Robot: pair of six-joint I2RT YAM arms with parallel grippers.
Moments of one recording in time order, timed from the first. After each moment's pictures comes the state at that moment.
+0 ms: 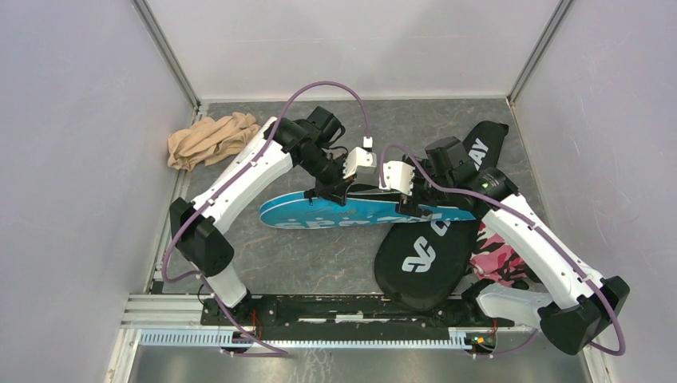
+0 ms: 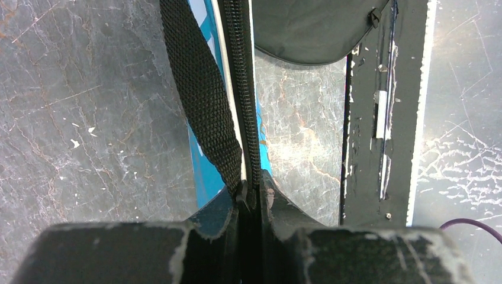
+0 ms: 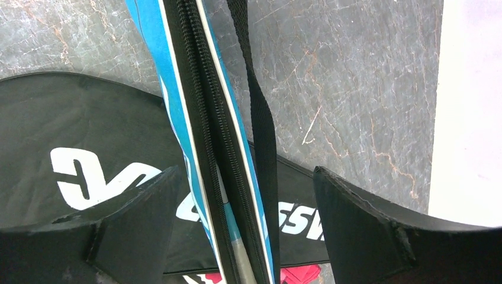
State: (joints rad) left arm -0.67 1.69 1.71 -1.22 0.63 0.75; right arm 0.57 1.14 1.19 -0.89 -0.21 -0.87
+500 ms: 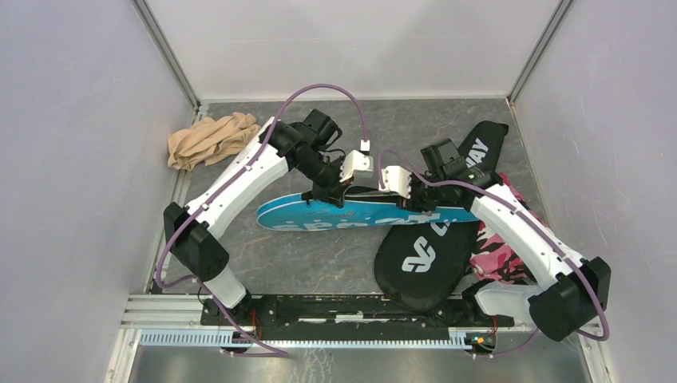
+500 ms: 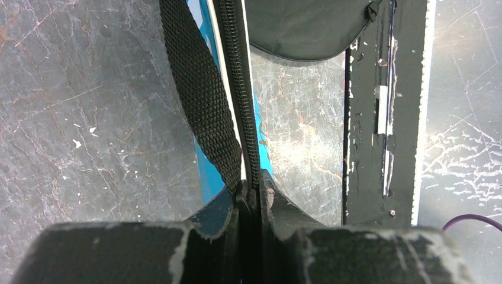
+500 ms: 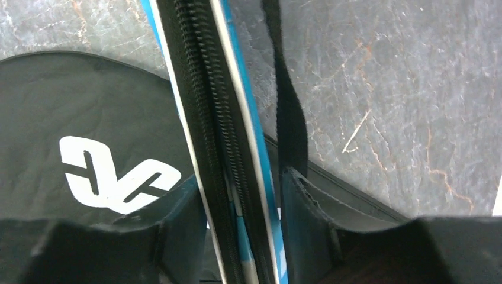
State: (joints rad) left arm -0.67 1.65 1.67 -1.21 0.63 0.77; right arm 0.50 1.23 1.13 -0.88 -0.31 -0.94
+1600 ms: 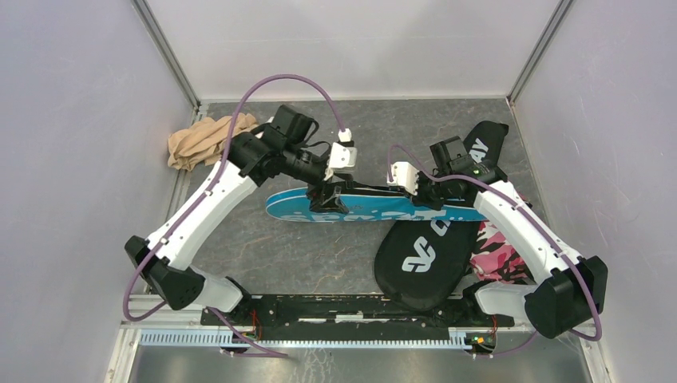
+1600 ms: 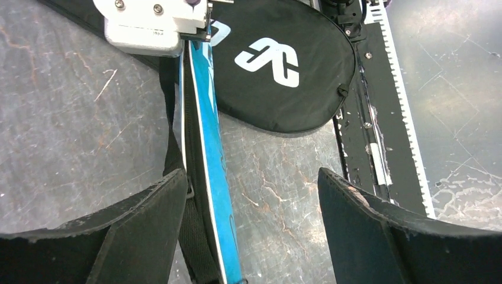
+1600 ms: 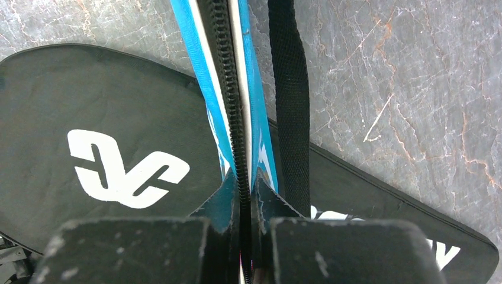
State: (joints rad) left arm -0.66 1.41 1.62 -1.03 0.82 0.75; right arm 0.40 1.25 1.11 -0.90 -0.39 -0.94
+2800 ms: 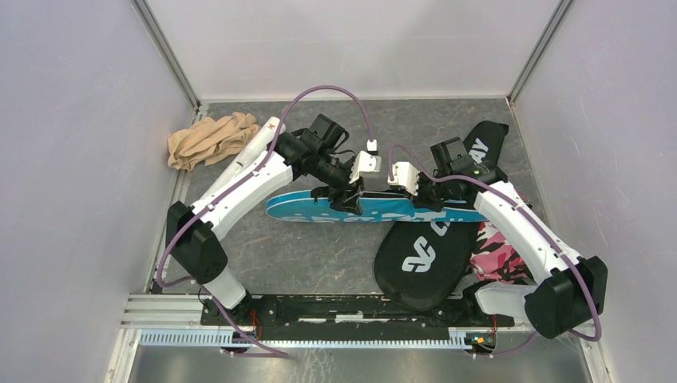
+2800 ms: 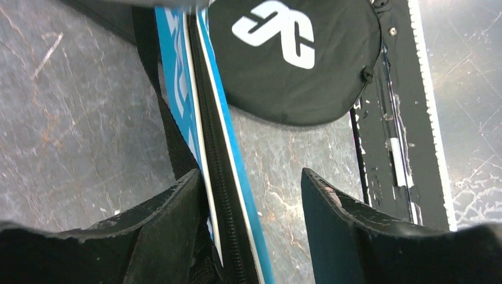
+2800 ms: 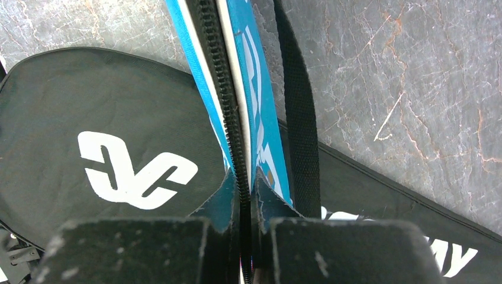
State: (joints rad) left arm -0.70 1.63 1.53 -0.89 0.81 0.74; right arm 0.39 1.25 1.10 -0.91 -0.41 -0.92
